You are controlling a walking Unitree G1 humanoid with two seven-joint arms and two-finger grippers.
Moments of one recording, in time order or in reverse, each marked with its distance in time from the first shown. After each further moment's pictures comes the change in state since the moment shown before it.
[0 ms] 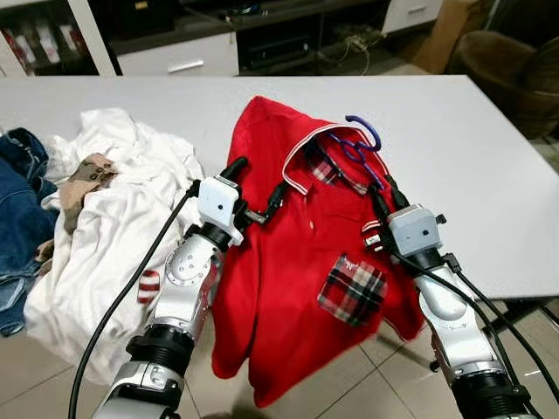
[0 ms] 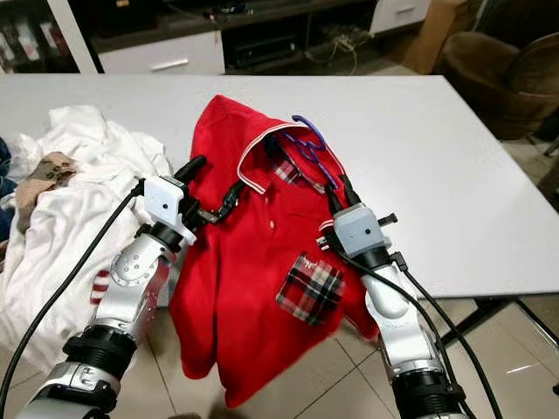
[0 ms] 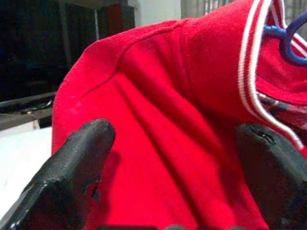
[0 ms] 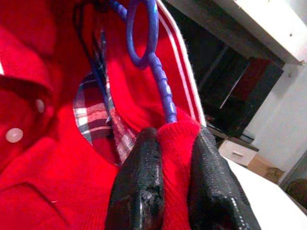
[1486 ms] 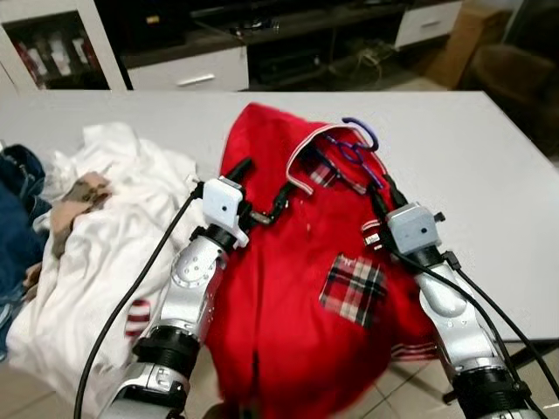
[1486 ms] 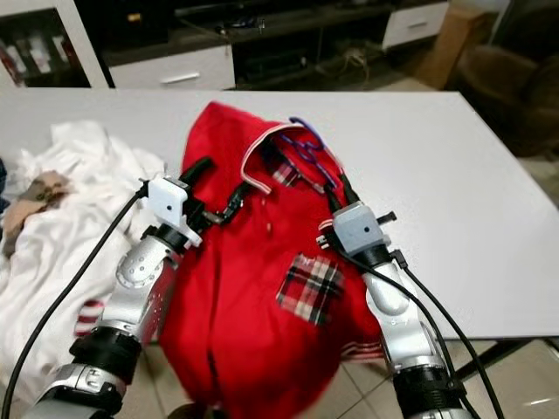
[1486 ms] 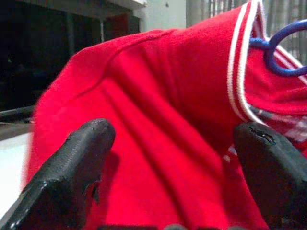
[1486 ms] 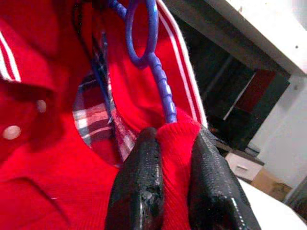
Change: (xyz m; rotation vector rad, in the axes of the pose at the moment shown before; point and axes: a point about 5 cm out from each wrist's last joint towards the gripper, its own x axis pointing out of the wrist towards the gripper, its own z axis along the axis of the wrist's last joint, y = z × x) left arm 0.000 -0.005 0.000 -0.027 -0.015 -0.006; right arm 0.002 0.000 -0.002 -0.007 0.007 0.014
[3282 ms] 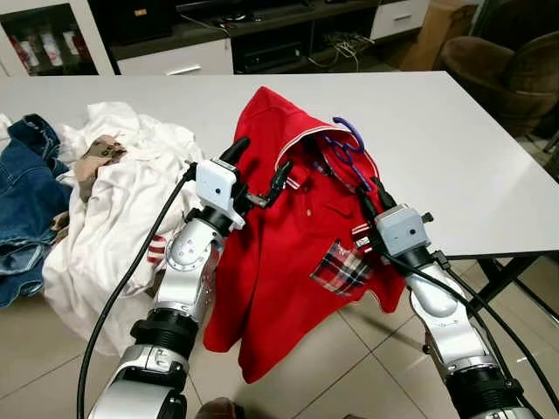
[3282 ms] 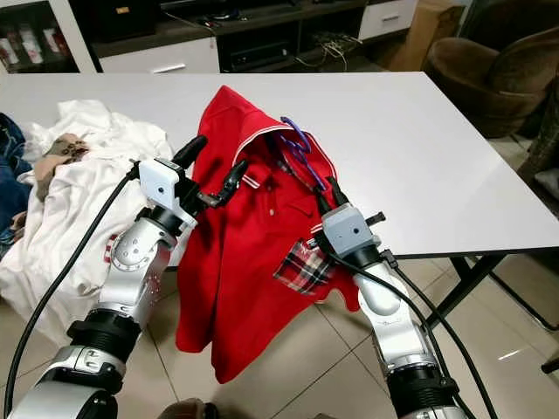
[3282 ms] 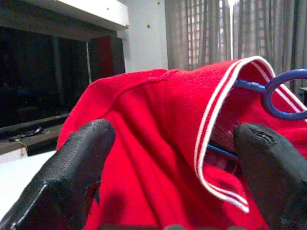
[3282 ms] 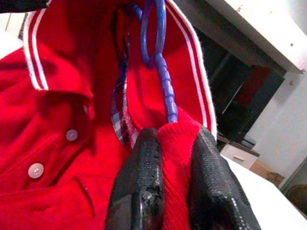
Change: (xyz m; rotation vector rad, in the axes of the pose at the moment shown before) left arm 0.015 0.009 0.017 0.016 -0.071 -0.018; right arm 0.003 0.010 0.001 0.005 -0.006 0.049
